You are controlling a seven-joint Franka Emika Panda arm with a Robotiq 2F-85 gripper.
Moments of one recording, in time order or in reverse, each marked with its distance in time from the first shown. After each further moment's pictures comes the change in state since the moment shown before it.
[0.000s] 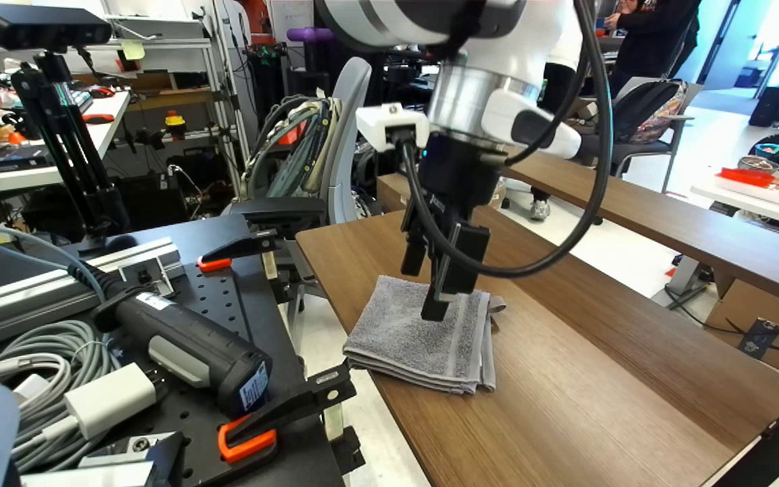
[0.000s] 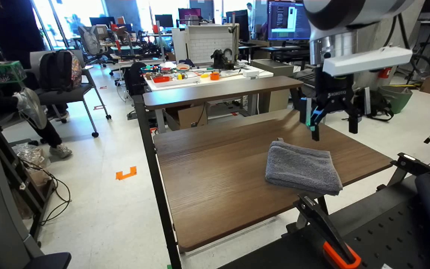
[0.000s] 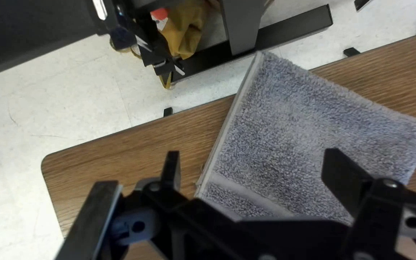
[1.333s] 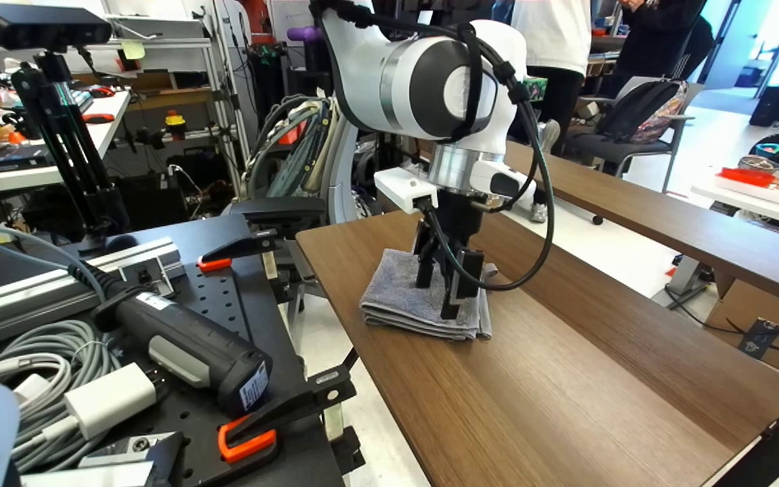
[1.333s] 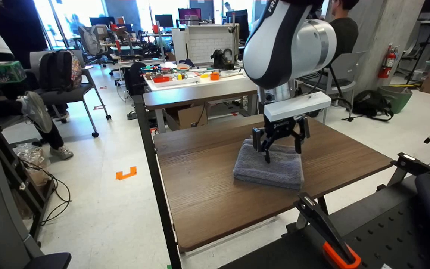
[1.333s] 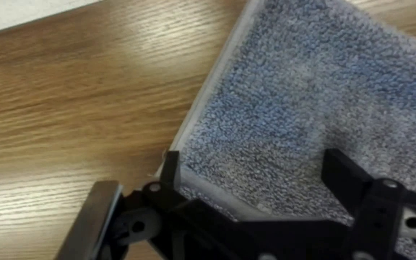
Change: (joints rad) arm 0.164 0.321 -0.012 0.291 -0.010 0.087 0.064
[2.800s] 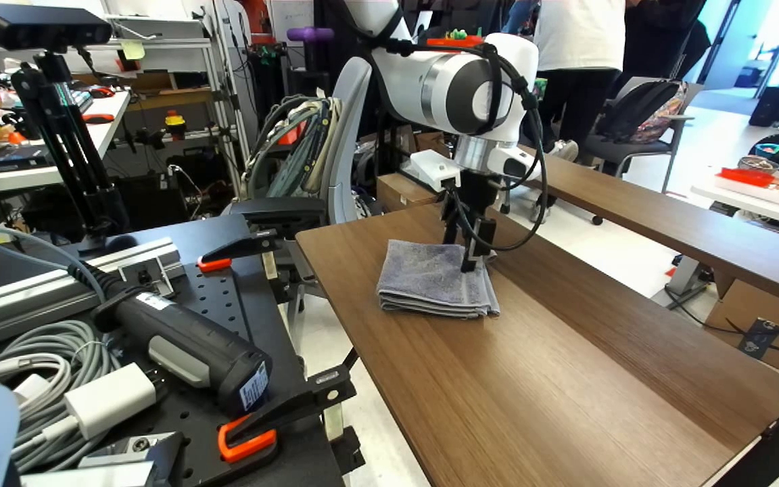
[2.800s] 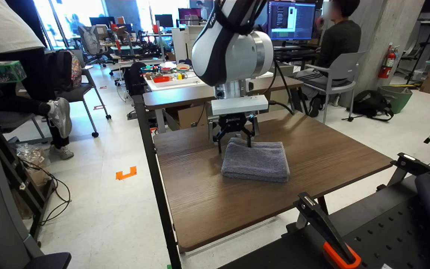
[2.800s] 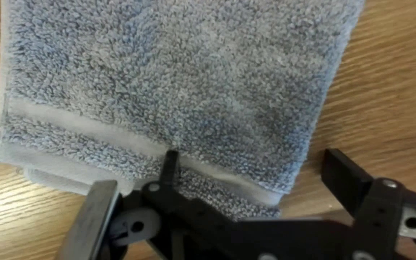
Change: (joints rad) arm 0.051 0.274 0.050 0.513 0.123 -0.156 0.064
